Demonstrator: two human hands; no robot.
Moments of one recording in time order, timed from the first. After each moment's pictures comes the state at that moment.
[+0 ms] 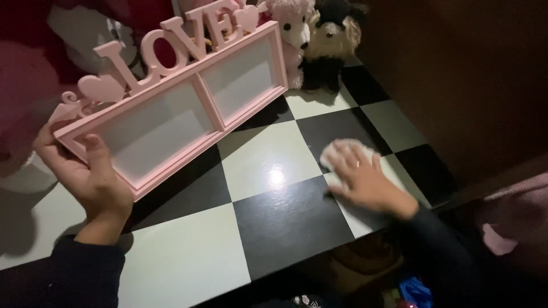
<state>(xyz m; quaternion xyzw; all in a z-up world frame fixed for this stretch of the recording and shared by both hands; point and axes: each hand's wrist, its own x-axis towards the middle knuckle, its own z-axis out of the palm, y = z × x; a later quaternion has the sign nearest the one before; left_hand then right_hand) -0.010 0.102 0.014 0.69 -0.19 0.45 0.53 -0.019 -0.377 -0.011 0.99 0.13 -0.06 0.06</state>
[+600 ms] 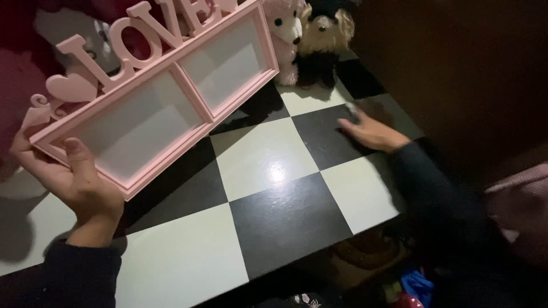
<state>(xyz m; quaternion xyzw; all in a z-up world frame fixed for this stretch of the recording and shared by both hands) -0.006 0.113 0.007 0.71 -0.21 0.44 0.51 0.126 -0.469 -0.055 0.97 -0.07 -0.13 -0.22</state>
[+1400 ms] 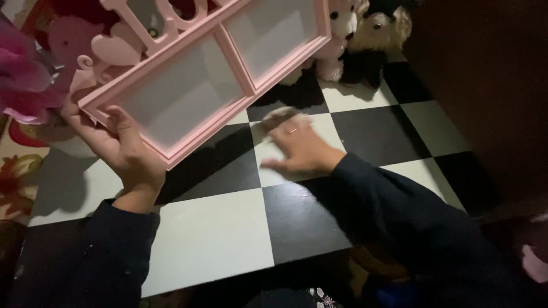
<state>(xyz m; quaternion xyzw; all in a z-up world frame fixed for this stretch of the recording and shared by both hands) -0.019 0.100 0.027 0.63 -0.14 0.49 0.59 0.062 -0.208 -0.012 0.92 0.39 0.08 -0.07</state>
